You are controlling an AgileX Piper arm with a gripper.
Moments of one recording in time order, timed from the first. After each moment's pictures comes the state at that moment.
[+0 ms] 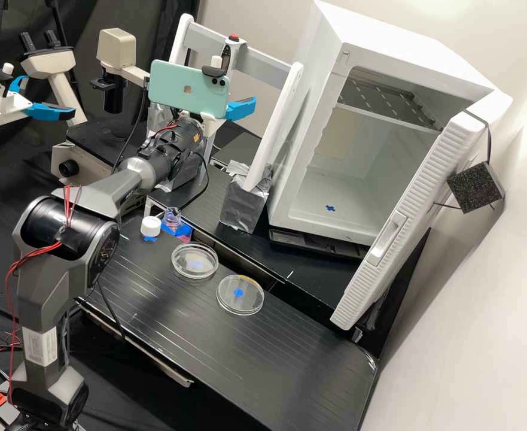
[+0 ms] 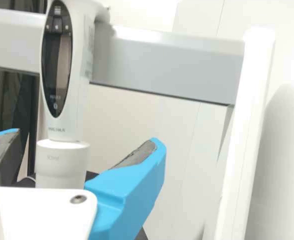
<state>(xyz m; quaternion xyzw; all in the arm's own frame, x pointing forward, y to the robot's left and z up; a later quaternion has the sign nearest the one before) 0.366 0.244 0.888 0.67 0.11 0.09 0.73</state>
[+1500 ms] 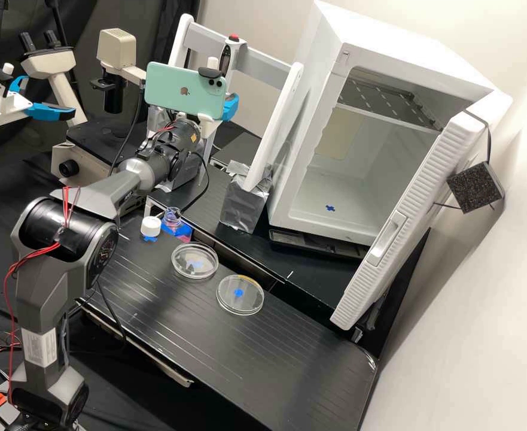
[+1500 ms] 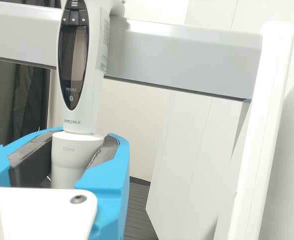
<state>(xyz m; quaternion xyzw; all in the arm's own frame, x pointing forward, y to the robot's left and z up) 0.361 0.245 0.885 0.66 0.12 0.09 0.73</state>
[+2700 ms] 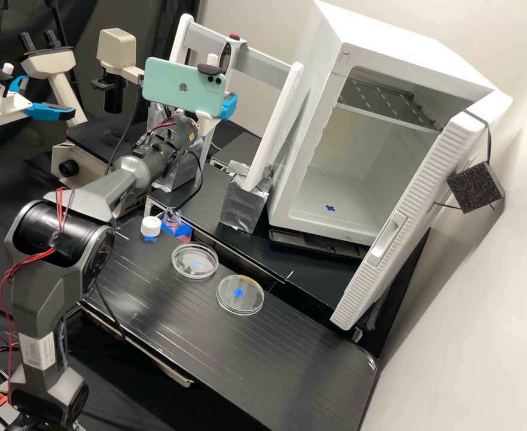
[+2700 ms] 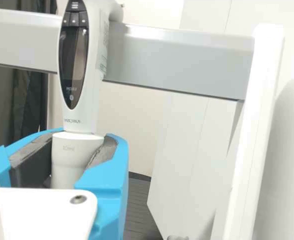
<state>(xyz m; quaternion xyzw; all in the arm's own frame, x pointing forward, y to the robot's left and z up) 0.353 0.253 0.893 0.67 0.12 0.07 0.73</state>
